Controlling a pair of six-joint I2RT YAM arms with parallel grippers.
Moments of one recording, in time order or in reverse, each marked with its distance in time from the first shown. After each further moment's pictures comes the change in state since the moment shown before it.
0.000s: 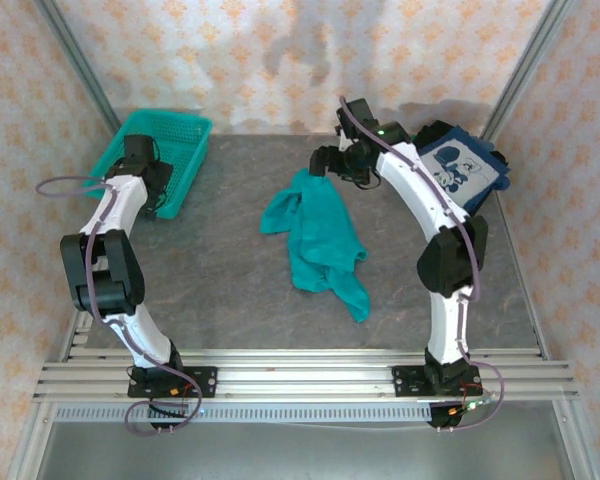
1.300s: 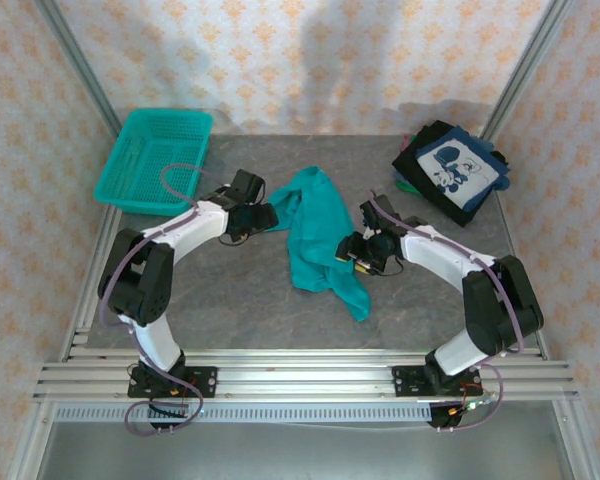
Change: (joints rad) left arm -0.555 0.033 -0.195 0.120 0.138 0.373; right arm 0.004 -0.436 -1.091 0.502 -0.182 0.362
